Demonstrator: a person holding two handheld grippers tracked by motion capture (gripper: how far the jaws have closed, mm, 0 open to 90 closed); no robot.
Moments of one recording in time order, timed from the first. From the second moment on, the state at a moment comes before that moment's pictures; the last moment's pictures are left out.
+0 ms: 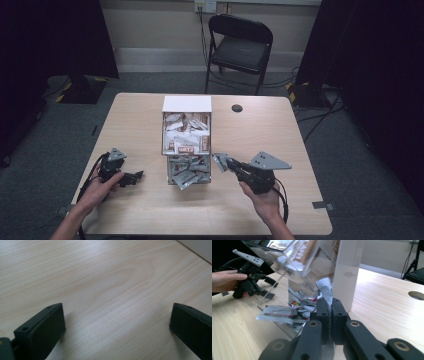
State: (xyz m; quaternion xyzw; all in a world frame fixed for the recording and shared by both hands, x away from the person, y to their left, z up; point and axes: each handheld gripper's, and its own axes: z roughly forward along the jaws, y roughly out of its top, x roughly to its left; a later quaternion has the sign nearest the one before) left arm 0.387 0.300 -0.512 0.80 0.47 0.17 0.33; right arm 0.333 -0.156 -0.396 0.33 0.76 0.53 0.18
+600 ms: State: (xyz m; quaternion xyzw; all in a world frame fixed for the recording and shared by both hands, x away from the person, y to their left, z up) left arm 0.387 0.300 -0.513 0.80 0.47 0.17 0.33; right arm 0.358 -0.164 -0.392 0.34 0.76 0.51 0.20
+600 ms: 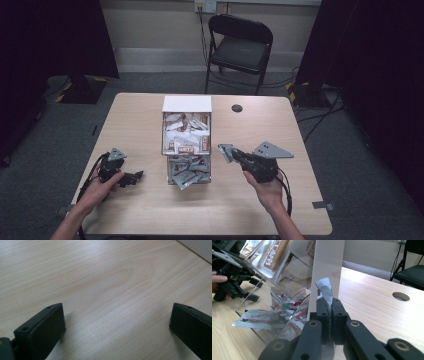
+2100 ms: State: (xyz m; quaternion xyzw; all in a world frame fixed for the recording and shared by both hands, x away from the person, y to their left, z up) left arm 0.387 0.300 -0.512 0.80 0.47 0.17 0.33; right arm 0.425 -0.152 -0.428 0.40 0.77 0.46 0.17
